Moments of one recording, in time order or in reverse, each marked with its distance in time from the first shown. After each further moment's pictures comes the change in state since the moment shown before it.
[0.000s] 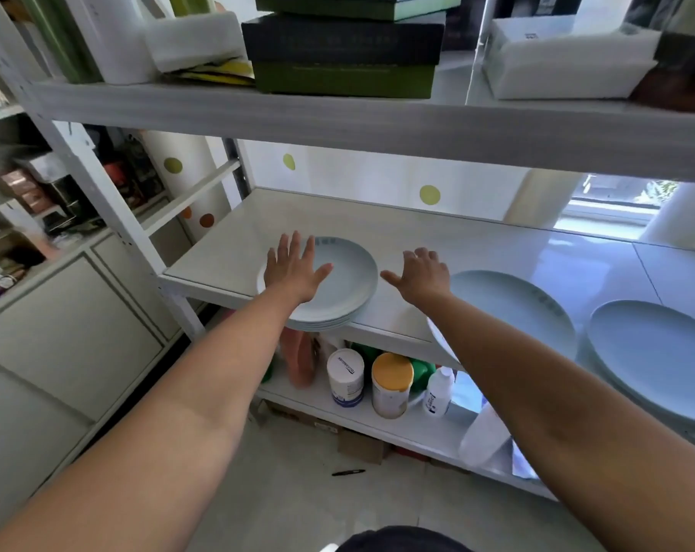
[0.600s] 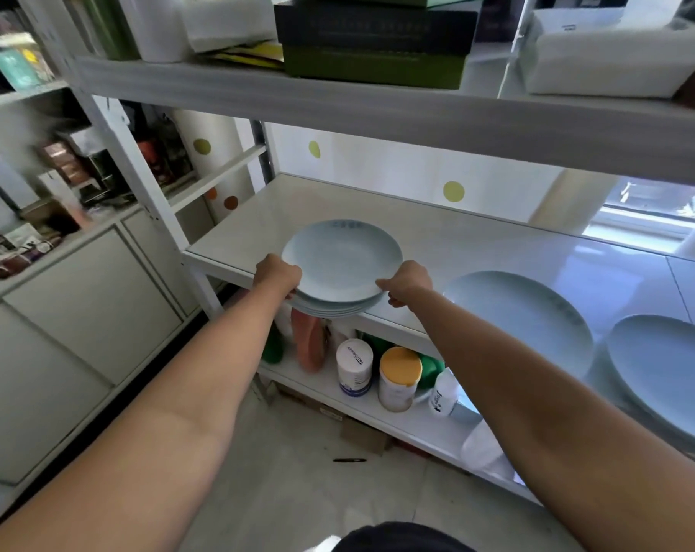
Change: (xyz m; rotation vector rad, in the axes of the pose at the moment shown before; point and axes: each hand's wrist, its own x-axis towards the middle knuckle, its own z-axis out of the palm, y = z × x) left_hand -0.032 -0.022 0.000 -0.823 0.071 -0.557; right_hand -0.006 -0.031 0.014 0.568 -0.261 0.185
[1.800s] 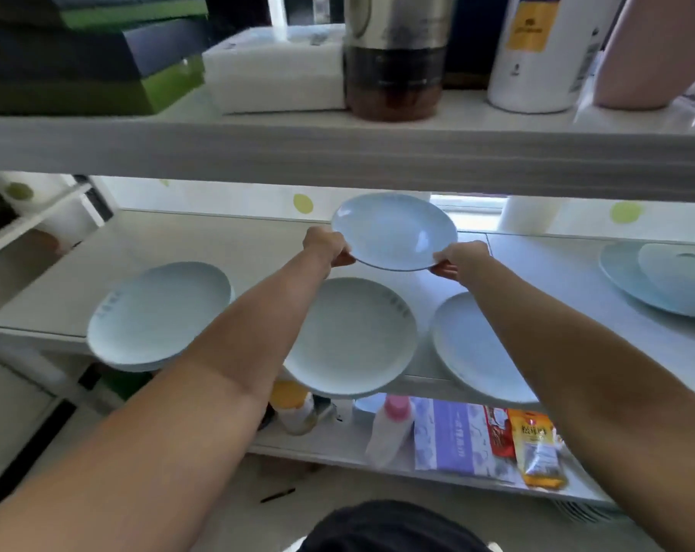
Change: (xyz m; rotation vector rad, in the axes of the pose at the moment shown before) left_hand -0.106 0.226 0.220 -0.511 -0.480 0.163; right_hand 0.011 0.192 -0.269 0.810 0.340 0.331
